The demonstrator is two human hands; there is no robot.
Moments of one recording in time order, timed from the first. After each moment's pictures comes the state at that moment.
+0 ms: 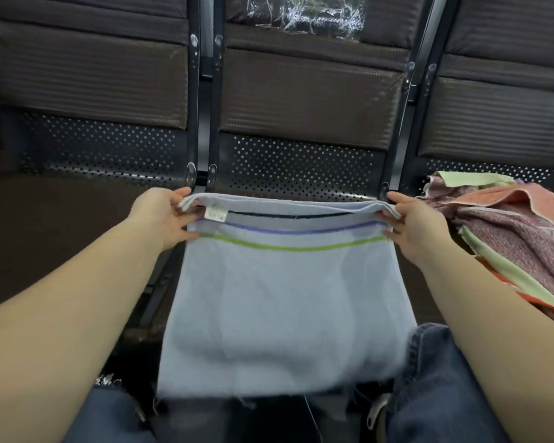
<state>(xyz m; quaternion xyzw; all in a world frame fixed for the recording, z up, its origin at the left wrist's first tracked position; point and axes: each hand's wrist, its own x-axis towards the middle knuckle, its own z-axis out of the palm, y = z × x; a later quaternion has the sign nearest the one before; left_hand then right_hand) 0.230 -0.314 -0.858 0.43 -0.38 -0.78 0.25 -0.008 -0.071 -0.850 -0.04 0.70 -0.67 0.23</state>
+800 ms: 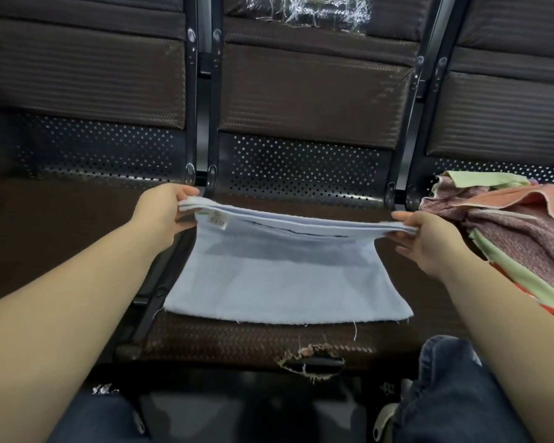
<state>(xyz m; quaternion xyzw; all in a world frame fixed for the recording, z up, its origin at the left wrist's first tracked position) 0.208 -0.328 -0.858 0.46 -0.49 -0.68 0.28 -0.031 -0.065 -0.865 -0.04 0.73 -0.62 0.27</state>
